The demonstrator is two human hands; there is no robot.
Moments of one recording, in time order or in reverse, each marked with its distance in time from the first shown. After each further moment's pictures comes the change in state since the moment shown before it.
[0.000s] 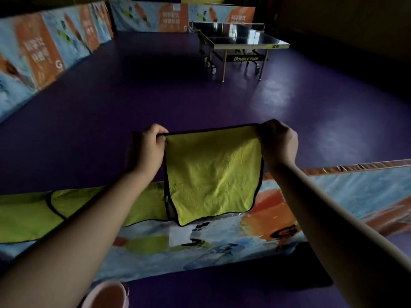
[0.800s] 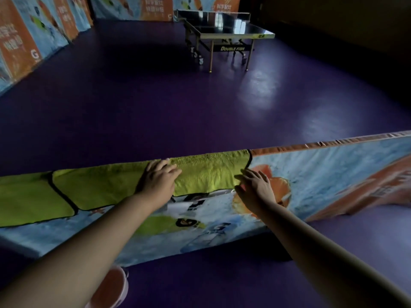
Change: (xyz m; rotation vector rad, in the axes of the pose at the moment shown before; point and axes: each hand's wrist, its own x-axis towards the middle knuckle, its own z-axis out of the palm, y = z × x) left_hand -0.114 -0.050 0.002 0.710 -0.554 0.346; right_hand -0.156 0.071 -0.001 -0.428 -0.615 -0.224
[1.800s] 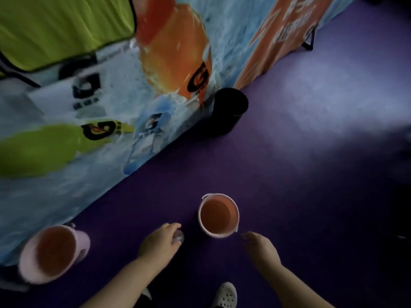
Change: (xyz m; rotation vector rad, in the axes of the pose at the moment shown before) left_hand -0.323 0.105 0.348 -0.397 -0.880 0.171; right_hand -0.478 0.005 0.346 0.417 -0.435 1.135
